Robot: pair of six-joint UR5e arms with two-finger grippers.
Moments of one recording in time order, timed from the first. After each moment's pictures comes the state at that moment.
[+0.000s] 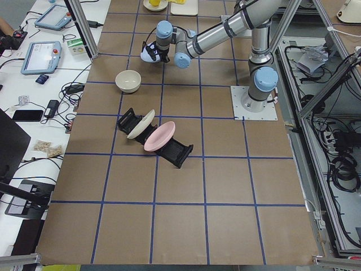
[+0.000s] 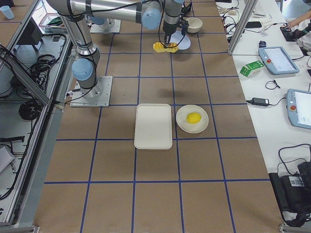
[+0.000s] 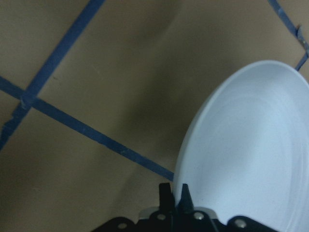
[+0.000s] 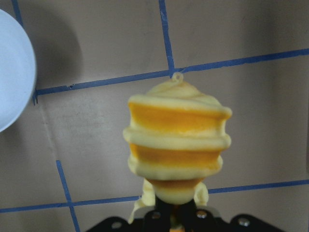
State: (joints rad) left arm -1.64 -1.91 -1.94 -0.74 1.21 -0.71; right arm 1.53 -1.51 1.64 -1.59 -1.49 0.09
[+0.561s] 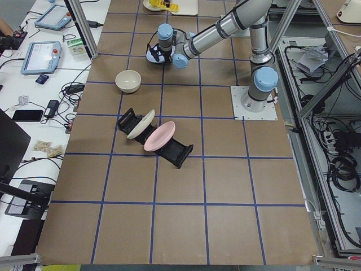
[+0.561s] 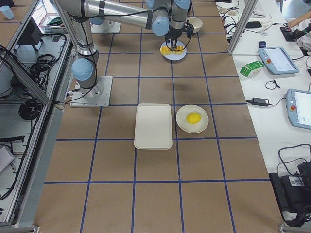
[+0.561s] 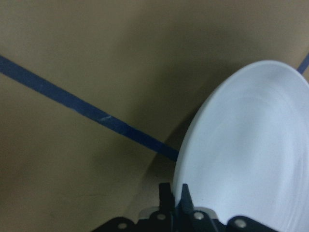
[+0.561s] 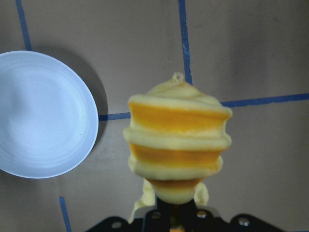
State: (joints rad) left arm -1.70 -1.98 -1.94 -0.73 1.21 -0.75; right arm 1.59 -1.39 1.64 -1.78 -1.49 0.11
